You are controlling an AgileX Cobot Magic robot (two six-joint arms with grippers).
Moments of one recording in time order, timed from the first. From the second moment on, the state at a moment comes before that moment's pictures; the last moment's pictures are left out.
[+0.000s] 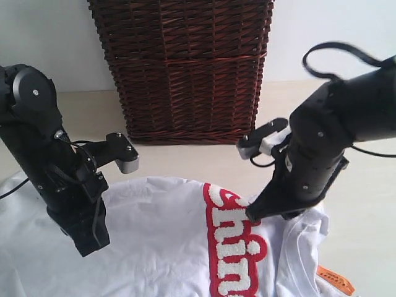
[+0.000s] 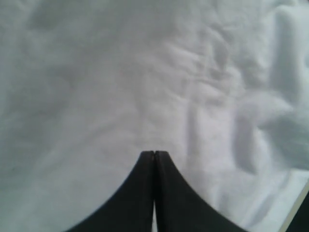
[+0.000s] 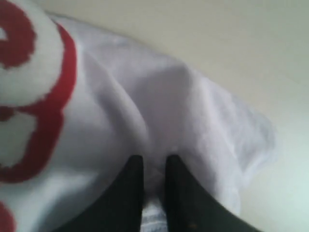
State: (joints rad) left arm -0.48 1.76 -1.02 -0.34 0.96 0.82; right arm 0.55 1.80 -0.94 -0.27 0.66 0.27
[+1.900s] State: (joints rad) left arm -0.46 1.76 -1.12 -0.11 0.94 0.50; right arm 0.85 1.40 -0.75 -0.05 0.57 0.03
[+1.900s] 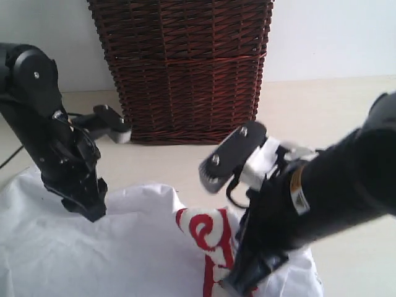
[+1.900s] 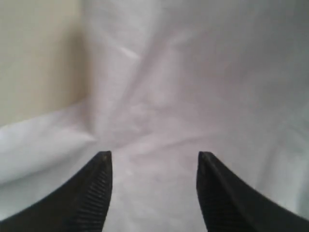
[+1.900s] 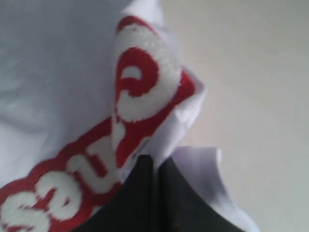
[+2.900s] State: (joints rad) left arm -0.32 1.73 -1.20 0.01 0.92 0.16; right arm 1.32 1.36 -0.74 -0.21 0.69 0.07
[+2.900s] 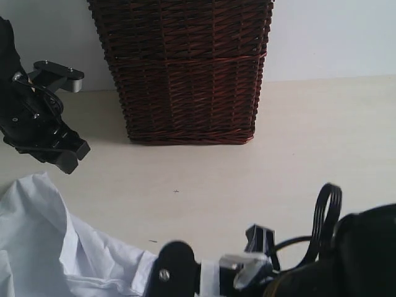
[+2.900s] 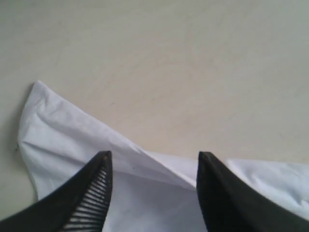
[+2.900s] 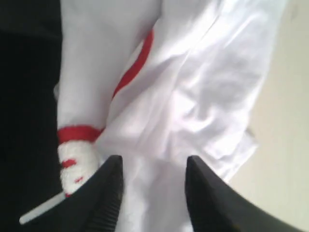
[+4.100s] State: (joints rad) left arm -0.32 1.73 -1.20 -0.01 0.94 0.16; right arm 1.03 1.77 -0.79 -0.23 0.35 0.22
